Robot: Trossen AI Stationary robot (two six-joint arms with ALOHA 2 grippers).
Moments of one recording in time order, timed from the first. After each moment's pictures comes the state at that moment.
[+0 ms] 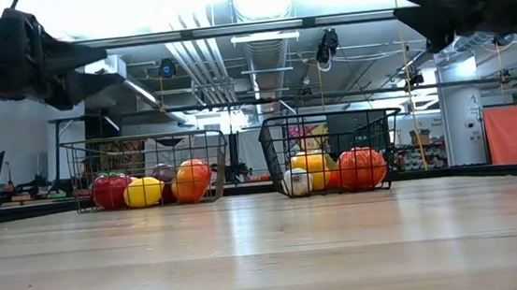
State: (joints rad) left arm 0.05 0.00 0.01 0.13 -0.27 -0.01; right arm -0.14 0.32 0.06 0.54 -0.08 -0.04
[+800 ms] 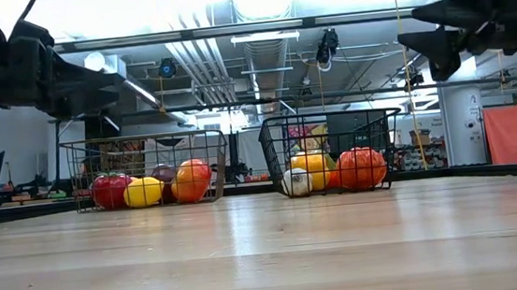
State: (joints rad) left arm 0.05 0.07 0.02 0.06 -0.33 0.02; right arm -0.14 0.34 0.01 0.45 -0.13 0.21
